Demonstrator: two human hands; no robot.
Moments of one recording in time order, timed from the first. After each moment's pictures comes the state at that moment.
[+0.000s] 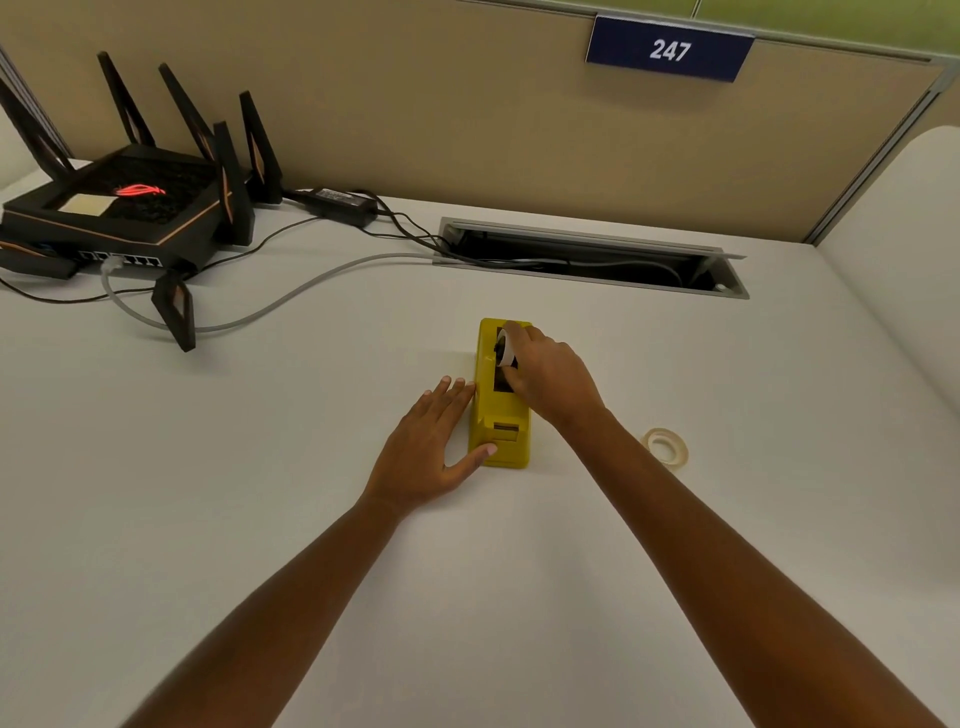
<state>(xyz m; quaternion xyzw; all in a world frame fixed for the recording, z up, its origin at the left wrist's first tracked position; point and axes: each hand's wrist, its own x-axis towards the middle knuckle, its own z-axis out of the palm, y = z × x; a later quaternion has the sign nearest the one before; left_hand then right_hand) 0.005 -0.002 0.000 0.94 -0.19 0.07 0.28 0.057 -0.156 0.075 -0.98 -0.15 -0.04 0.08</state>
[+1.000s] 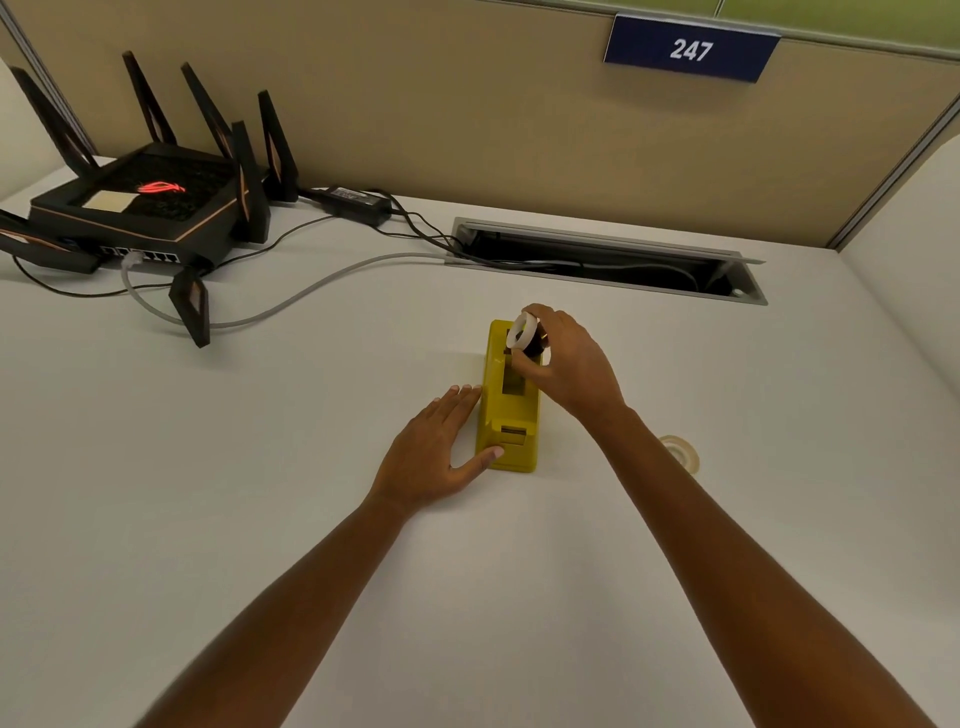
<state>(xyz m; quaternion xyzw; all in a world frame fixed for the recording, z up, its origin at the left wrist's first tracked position) 0.003 -0.002 0.002 0.94 -0.16 0.05 0.30 0.064 -0.169 0.077 -0.95 -0.12 -0.09 0.27</state>
